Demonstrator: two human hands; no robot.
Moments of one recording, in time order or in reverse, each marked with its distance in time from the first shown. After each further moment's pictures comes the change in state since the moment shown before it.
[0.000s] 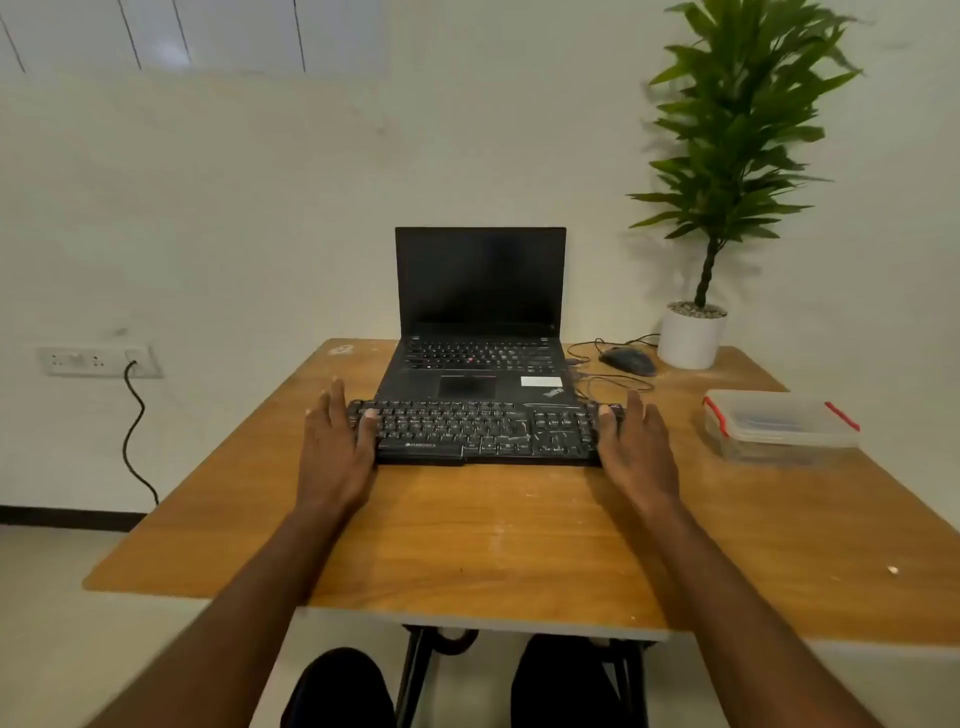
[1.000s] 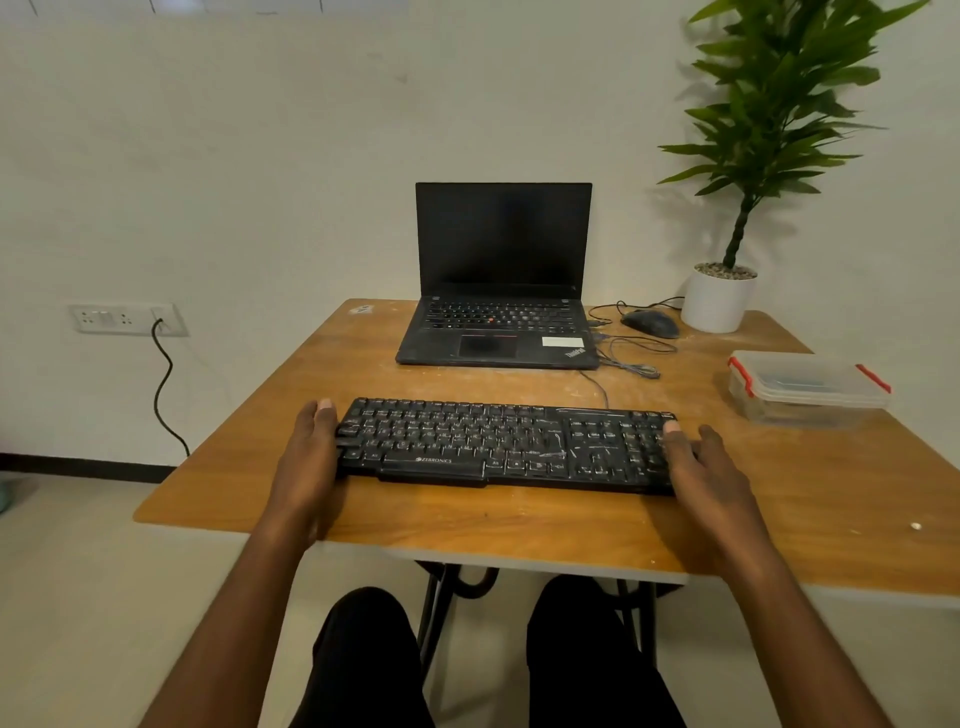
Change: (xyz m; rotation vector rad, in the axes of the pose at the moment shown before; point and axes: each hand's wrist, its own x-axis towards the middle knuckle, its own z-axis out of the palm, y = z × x) left_hand -0.061 -0.025 -0.052 -0.658 -0.076 -0.430; right_hand -0.093 0.017 -0.053 0.358 -0.175 0.270
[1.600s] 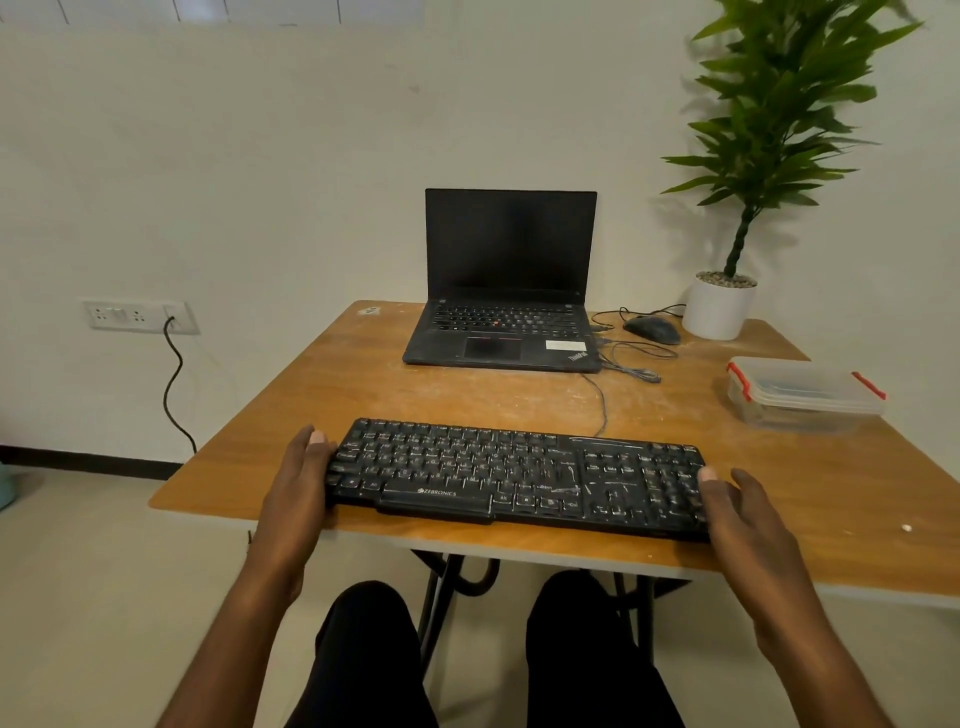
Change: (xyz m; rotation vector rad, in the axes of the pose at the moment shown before) left_hand -0.069 -0.003 -0.021 -0.049 0.004 0.042; right_hand -0.062 0.022 -0.022 0.156 0.039 -0.029
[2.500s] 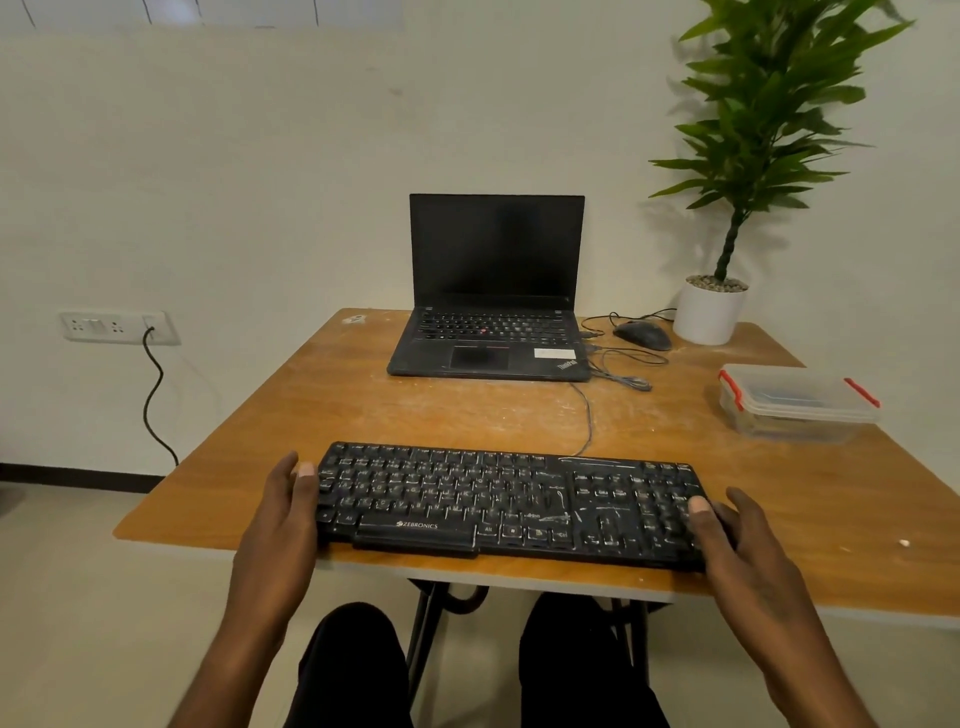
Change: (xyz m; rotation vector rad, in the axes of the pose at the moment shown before) left_hand -0.026 0.016 0.017 0.197 0.096 0.025; right_hand -0.001 0.002 -0.007 -0.098 -0.037 0.012
